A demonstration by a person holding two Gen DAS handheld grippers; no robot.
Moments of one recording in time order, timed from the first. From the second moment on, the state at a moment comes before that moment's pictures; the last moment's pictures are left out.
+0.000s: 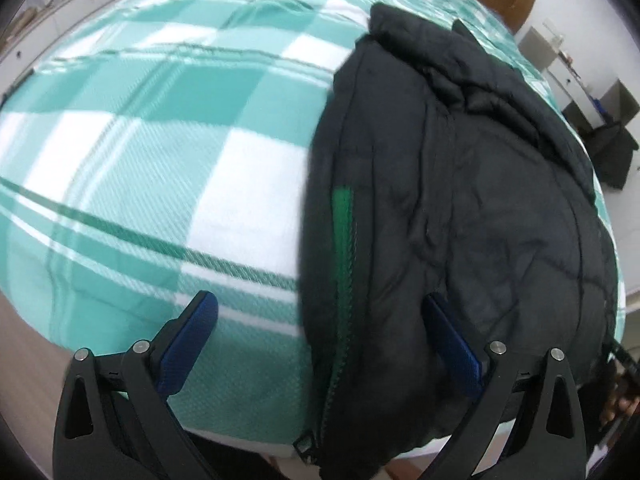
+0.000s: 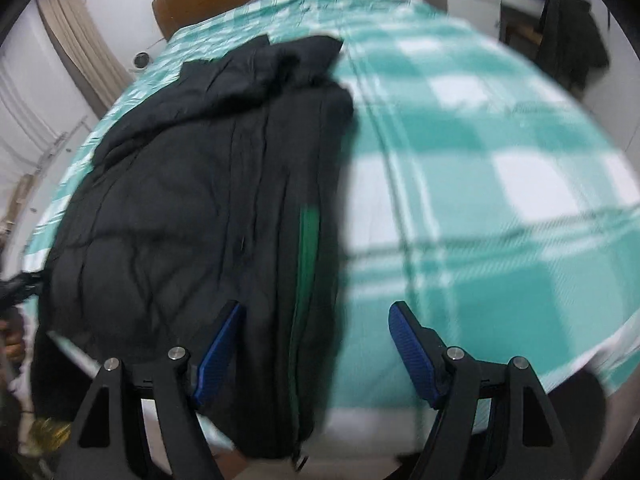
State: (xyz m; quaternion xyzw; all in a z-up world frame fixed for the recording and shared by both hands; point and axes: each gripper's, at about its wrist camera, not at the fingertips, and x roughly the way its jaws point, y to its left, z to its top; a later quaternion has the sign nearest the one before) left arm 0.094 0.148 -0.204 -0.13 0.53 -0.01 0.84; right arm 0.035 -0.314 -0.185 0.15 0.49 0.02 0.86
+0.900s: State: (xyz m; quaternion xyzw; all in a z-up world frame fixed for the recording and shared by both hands) left arm 0.001 0.145 -0.128 -0.10 0.59 -0.16 0.79; right arm -0.018 -0.292 -0.097 0.17 0.53 0.22 0.80
